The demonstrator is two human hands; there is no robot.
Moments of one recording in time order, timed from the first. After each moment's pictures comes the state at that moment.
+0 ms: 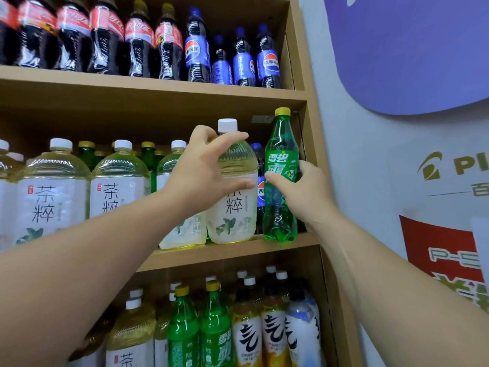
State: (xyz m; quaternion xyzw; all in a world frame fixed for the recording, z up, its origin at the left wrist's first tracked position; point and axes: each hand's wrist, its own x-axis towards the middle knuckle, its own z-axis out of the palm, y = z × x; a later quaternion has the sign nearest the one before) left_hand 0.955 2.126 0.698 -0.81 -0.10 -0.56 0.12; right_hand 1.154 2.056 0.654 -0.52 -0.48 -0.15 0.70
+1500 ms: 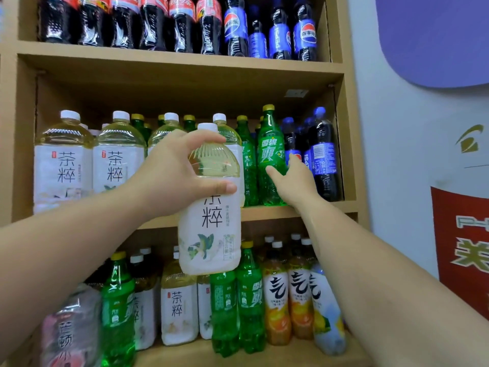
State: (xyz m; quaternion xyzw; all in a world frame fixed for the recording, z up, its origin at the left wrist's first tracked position) left_hand 0.834 2.096 0.650 -0.83 -0.23 -0.51 0.03; right_hand 1.107 2.117 0.635 -0.64 -0.50 -0.13 0.57
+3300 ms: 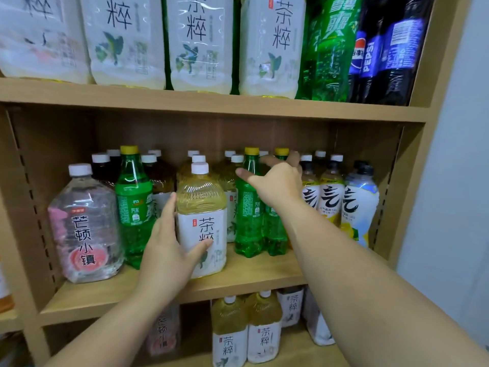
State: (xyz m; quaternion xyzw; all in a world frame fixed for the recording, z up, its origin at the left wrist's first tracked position) left_hand 0.793 2.223 0.344 -0.74 -0.40 -0.51 -0.19; right_hand 1.005 2.184 0.465 -0.77 -0.46 -0.04 0.44
